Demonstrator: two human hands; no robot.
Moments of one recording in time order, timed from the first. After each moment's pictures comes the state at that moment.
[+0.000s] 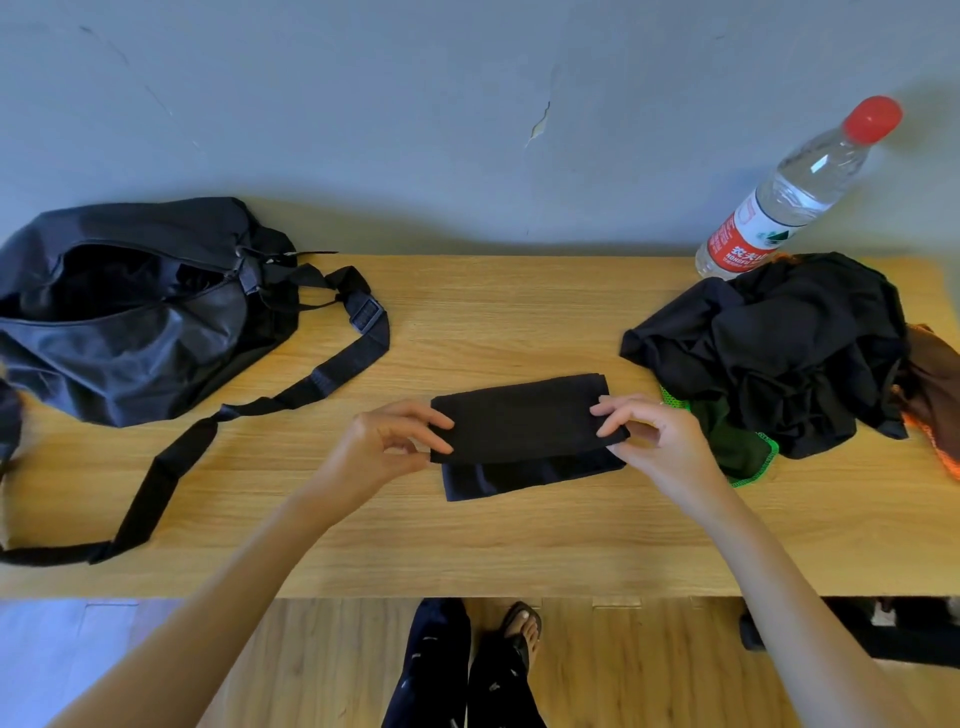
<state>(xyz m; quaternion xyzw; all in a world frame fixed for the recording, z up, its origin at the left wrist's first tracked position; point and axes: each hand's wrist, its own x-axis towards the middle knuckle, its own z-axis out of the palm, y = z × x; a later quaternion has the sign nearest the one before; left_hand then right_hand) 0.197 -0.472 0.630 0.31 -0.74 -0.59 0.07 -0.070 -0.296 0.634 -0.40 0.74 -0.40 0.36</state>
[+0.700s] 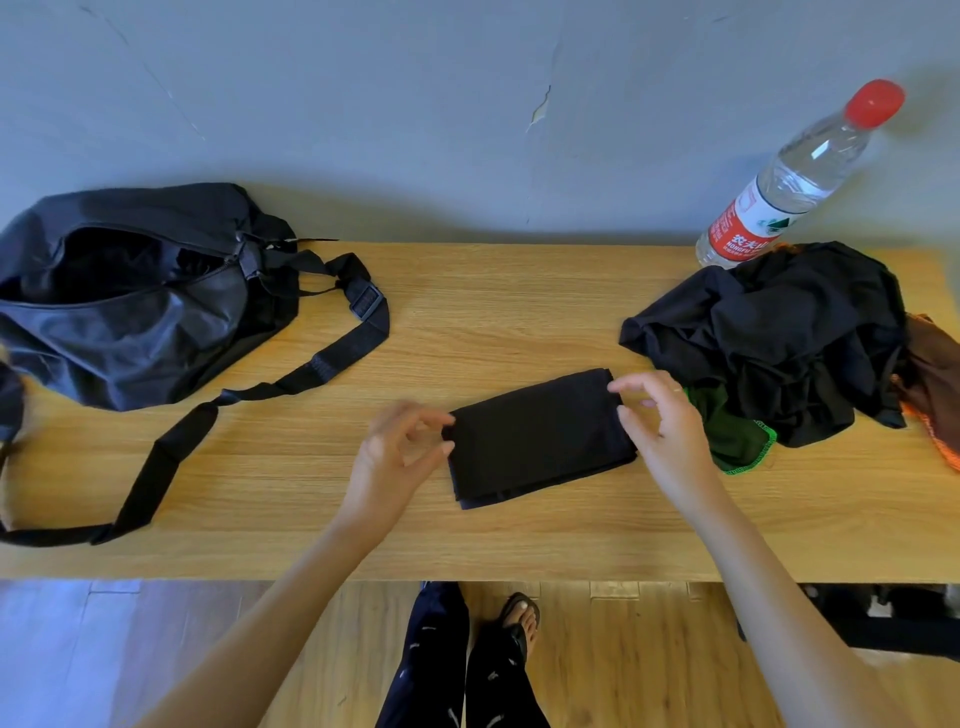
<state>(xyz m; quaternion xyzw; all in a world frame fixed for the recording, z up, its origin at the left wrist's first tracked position) 0.190 -0.427 0.618 0.40 -0.77 -0.46 0.16 -0.065 -0.294 0.625 -0.42 0.80 -0.37 0.24</state>
